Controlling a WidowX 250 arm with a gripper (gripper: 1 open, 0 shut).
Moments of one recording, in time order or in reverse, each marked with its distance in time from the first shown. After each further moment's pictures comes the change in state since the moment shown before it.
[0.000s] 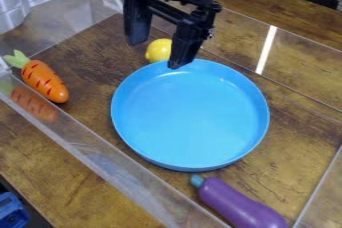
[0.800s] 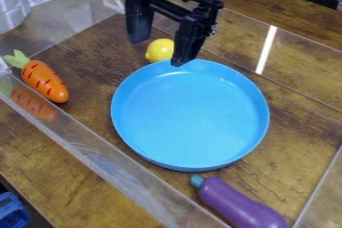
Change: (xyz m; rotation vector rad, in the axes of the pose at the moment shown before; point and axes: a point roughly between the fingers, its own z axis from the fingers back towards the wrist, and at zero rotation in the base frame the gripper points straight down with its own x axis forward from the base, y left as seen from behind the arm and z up) arm 0.009 -0.004 0.000 -0.017 -0.059 0.013
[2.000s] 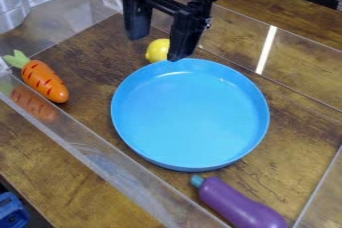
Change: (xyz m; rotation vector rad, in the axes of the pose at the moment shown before) arm -0.002 0.006 0.008 -0.029 -0.001 -0.042
